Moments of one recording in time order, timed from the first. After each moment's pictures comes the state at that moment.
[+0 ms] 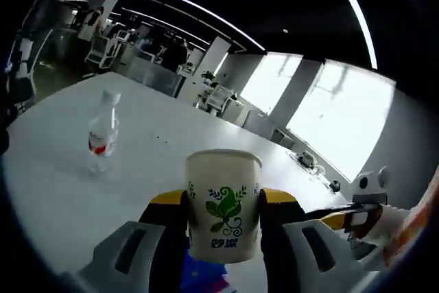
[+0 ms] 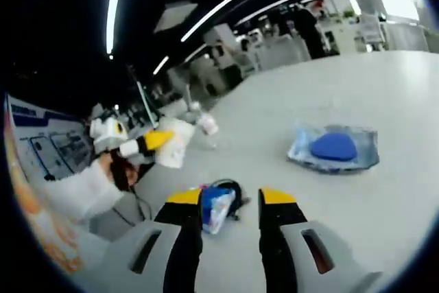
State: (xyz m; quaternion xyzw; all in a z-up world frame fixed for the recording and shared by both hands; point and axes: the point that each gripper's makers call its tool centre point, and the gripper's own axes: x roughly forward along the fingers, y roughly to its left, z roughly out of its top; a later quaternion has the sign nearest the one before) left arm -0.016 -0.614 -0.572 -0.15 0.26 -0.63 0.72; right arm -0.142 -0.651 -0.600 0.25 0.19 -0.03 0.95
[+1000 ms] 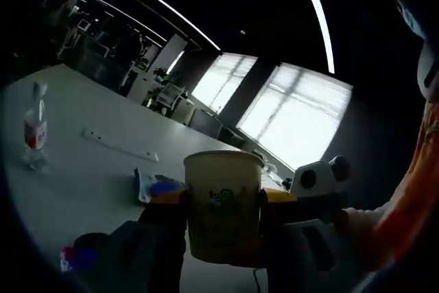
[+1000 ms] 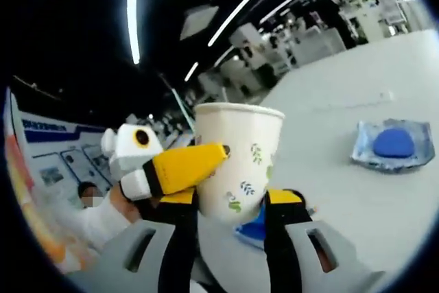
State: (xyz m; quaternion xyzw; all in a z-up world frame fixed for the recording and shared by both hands) left arm -0.101 -0.633 -0.545 -0.17 0.25 -0.72 0.62; right arm -0.105 -0.595 -0.578 0.30 0.16 0.06 0.94
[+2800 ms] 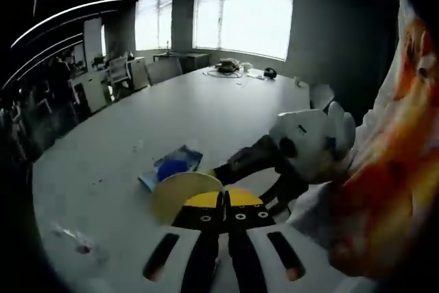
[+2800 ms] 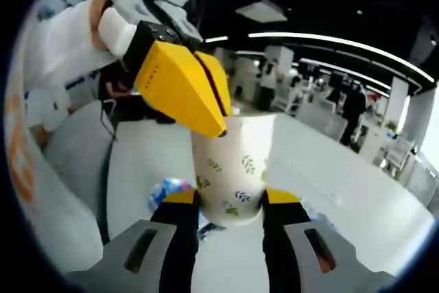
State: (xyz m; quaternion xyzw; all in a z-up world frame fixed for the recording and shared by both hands) left arm -0.150 -0.618 -0.510 0.25 0.19 -0.81 0.50; right arm -0.117 -0.625 -0.581 -0.10 0.20 0.02 0.98
